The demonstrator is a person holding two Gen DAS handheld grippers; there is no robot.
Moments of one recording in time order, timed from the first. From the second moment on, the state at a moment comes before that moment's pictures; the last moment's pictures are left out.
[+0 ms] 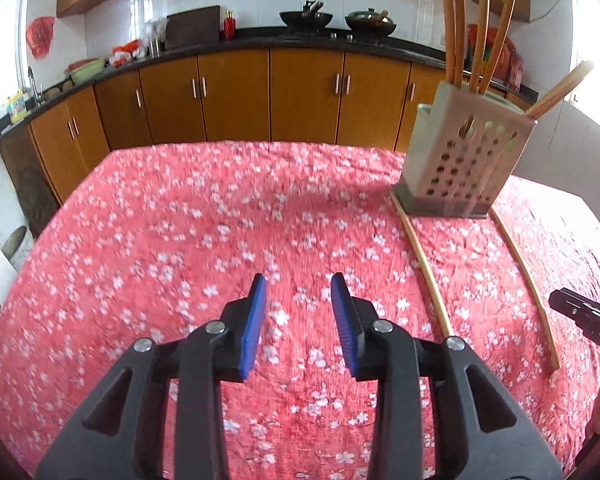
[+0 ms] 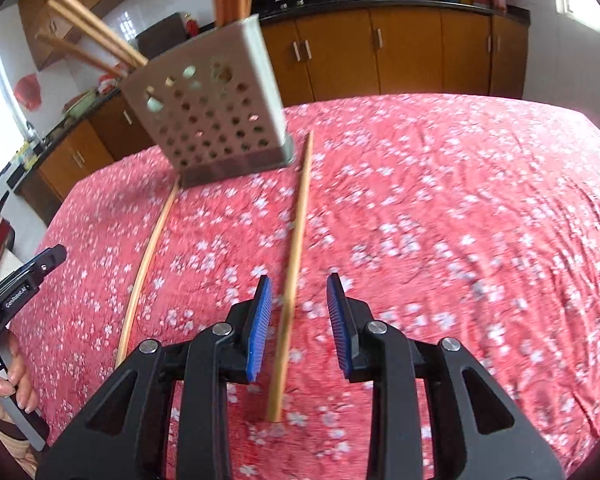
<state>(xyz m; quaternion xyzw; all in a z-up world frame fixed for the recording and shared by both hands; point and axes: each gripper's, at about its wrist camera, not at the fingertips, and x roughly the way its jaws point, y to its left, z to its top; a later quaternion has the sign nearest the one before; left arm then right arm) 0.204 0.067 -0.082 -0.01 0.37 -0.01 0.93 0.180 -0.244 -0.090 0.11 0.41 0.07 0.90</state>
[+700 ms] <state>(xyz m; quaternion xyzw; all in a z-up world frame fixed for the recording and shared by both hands) 0.207 -0.008 -0.104 -0.04 0.42 -0.12 0.90 0.197 -0.289 -0.102 0.10 0.42 -0.03 0.90</state>
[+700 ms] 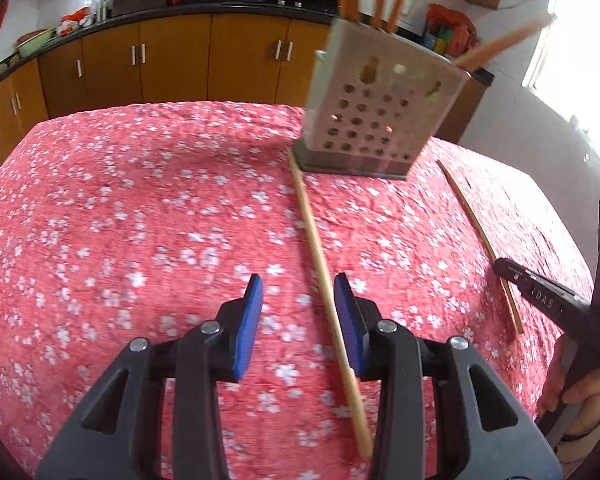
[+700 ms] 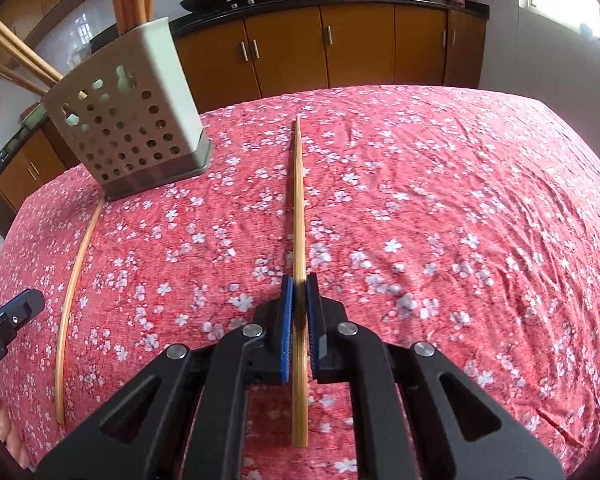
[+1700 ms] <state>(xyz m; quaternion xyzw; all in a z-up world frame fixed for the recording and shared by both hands) 0.258 0.035 -0.121 -0.01 0.43 -0.02 0.90 0.206 -0.271 -0.105 0.06 0.42 0.00 0.91</state>
